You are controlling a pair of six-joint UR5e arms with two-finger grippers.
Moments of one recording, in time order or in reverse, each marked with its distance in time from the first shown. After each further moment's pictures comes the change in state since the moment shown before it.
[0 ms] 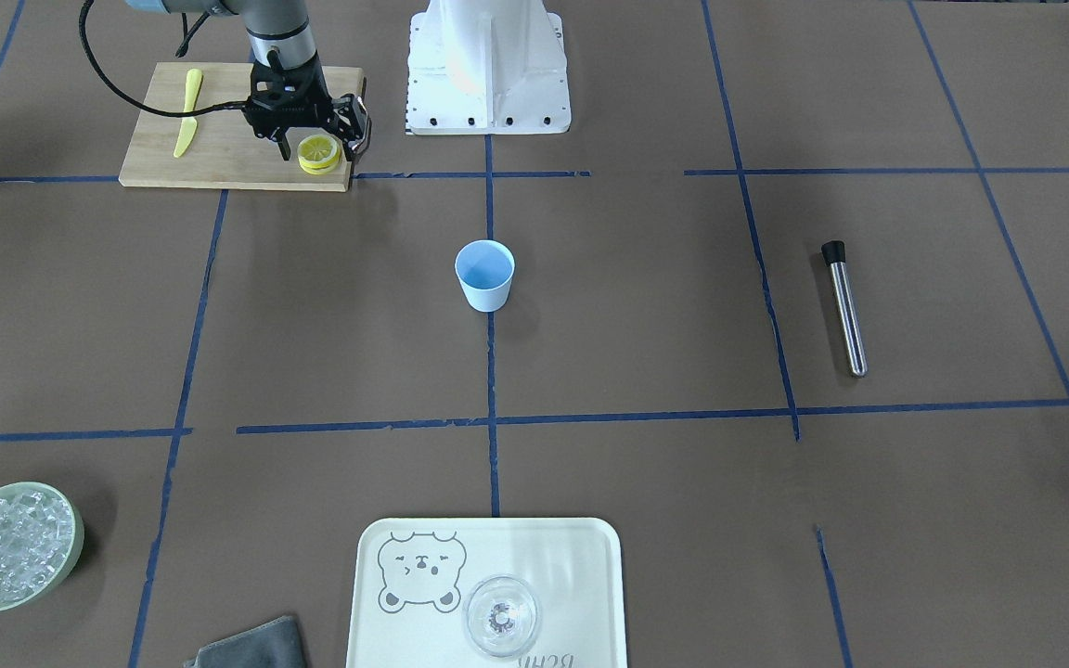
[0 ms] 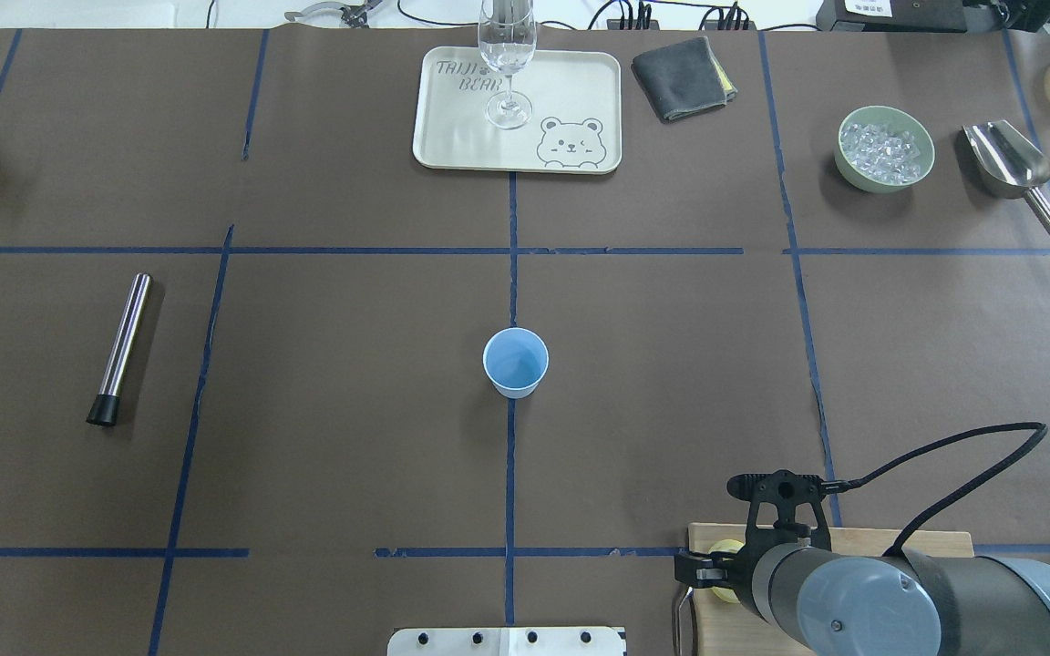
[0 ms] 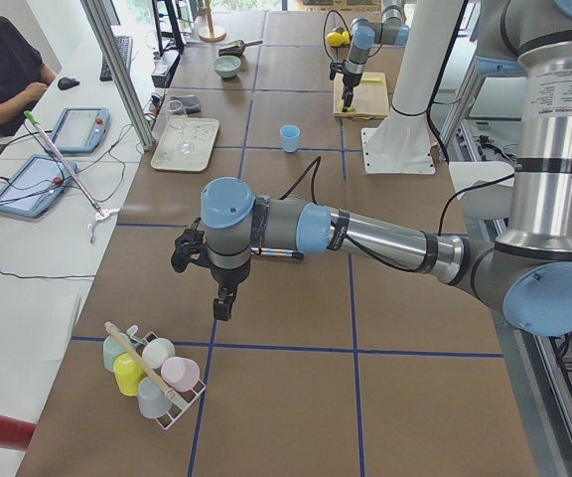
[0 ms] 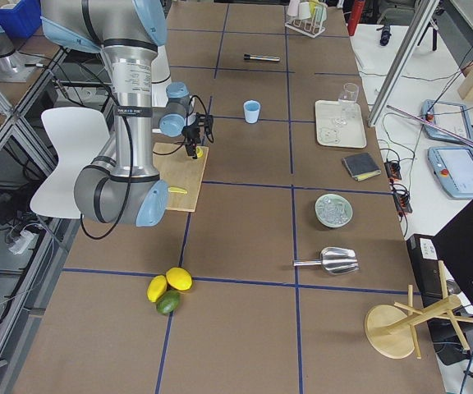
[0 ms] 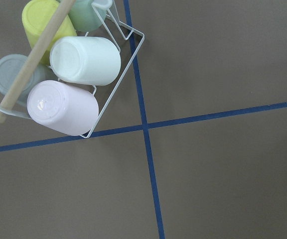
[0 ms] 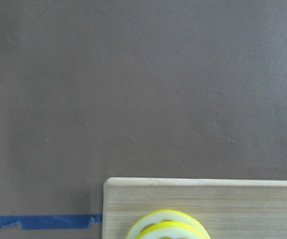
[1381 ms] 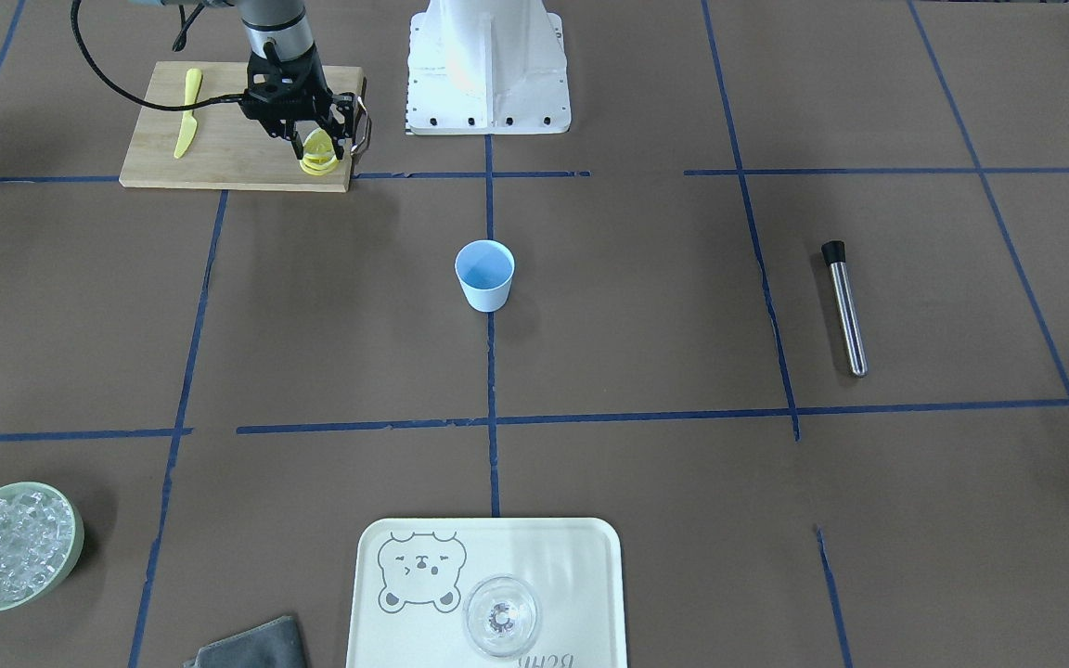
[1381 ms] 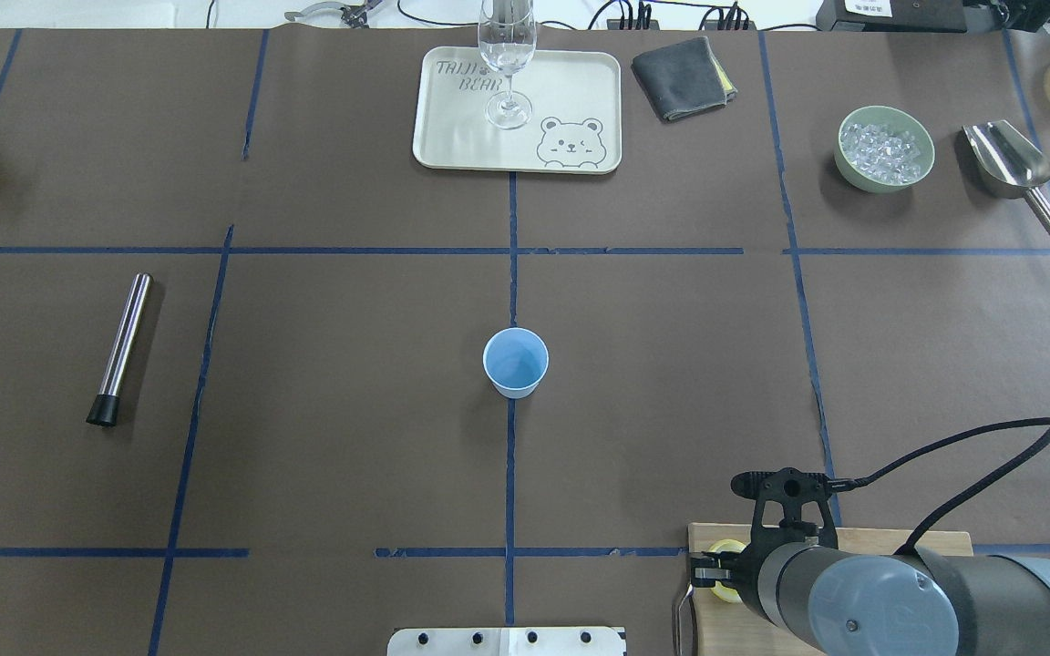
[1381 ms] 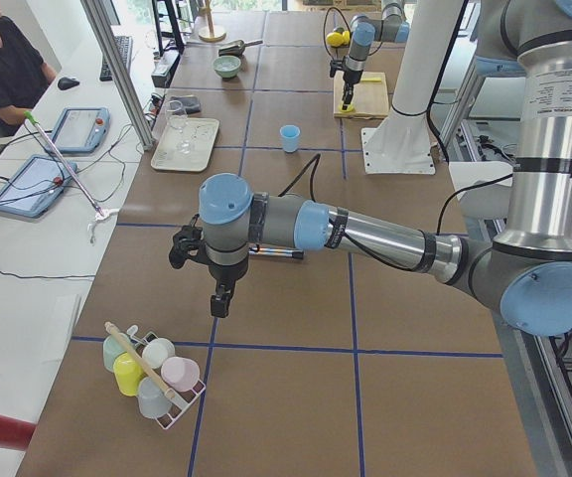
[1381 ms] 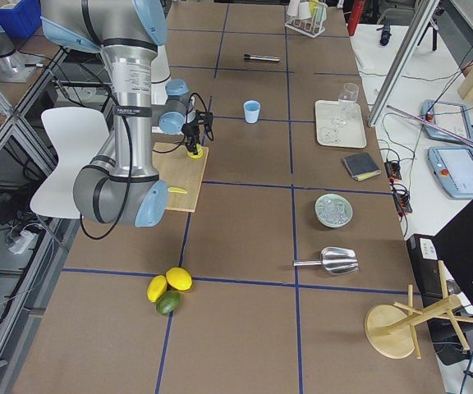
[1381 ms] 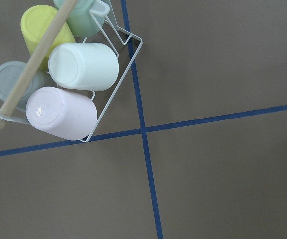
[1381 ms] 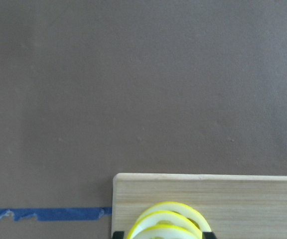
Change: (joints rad) left arm 0.000 -0.011 -0.002 0.000 0.001 0.000; right arm 0.004 -0.012 0.038 -0.004 0.010 0.000
